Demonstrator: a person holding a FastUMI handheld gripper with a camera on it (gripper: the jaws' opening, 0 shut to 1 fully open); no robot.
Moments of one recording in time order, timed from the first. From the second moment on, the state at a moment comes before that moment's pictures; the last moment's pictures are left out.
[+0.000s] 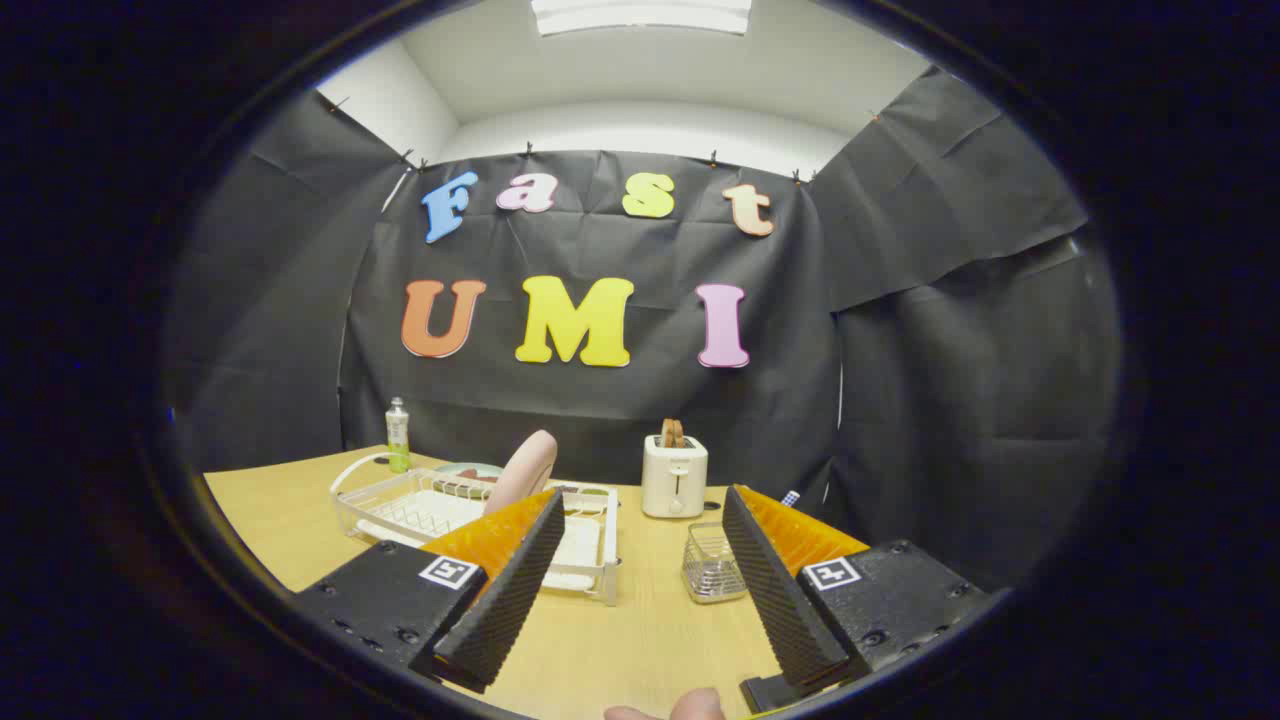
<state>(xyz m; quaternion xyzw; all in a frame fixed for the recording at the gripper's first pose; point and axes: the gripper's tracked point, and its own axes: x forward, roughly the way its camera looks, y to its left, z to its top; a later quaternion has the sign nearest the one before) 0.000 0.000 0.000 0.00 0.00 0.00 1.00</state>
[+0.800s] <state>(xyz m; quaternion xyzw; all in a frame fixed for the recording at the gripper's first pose) -0.003 -0.013 0.006 -0.01 -0.01 -0.02 1.00</state>
